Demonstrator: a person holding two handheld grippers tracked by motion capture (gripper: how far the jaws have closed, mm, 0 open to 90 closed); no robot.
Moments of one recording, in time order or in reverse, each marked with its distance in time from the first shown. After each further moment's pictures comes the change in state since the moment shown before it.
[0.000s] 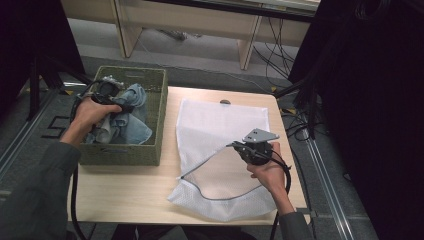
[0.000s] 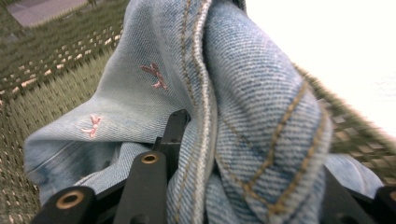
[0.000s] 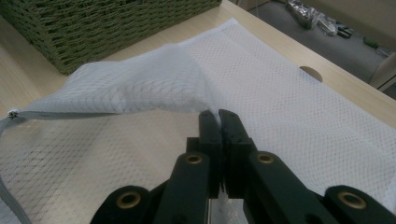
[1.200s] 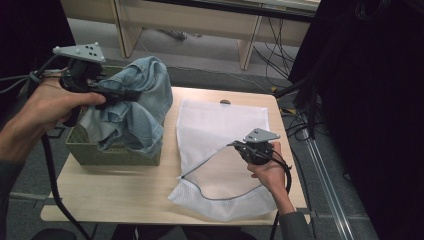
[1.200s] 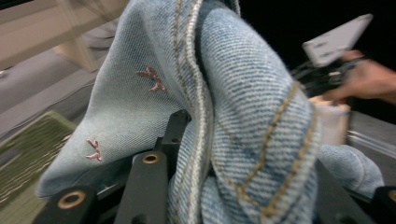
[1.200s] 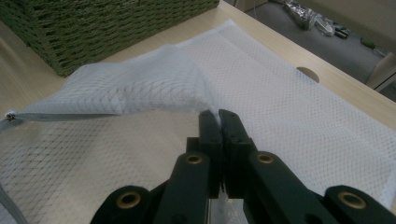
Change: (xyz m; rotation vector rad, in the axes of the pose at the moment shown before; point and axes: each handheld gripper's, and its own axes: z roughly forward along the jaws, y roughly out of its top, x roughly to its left) left arm -0.114 0.058 -0.175 -0.257 -0.314 0.237; right arm -0.002 0.001 -0.001 -0.001 0.005 -0.001
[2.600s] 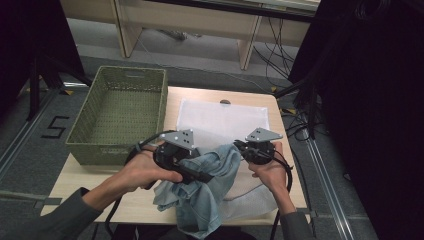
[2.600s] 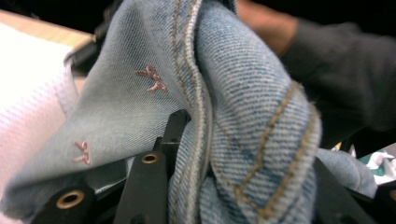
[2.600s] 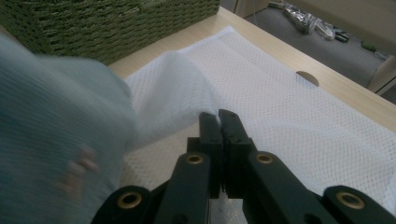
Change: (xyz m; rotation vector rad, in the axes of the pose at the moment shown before) left arm -0.122 -0.070 0.161 0.117 -0.438 0.029; right arm -0.001 0.000 -0.002 -0.034 -0.001 0.015
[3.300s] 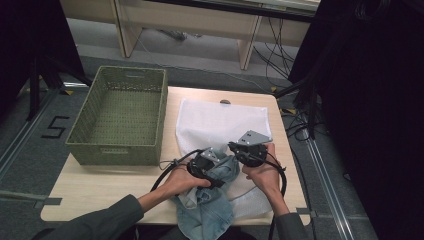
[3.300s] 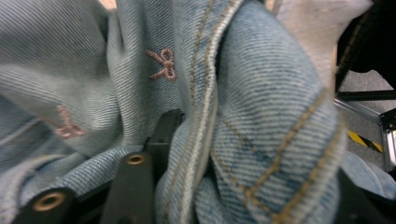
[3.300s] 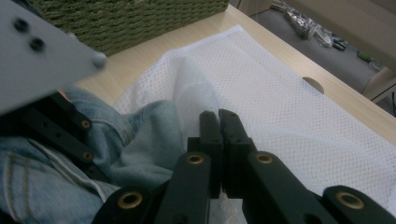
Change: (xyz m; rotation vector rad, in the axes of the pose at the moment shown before) left arm 0.061 -0.061 0.131 0.140 0.150 -0.159; right arm 0.017 0.001 0.011 0.016 -0.032 -0.081
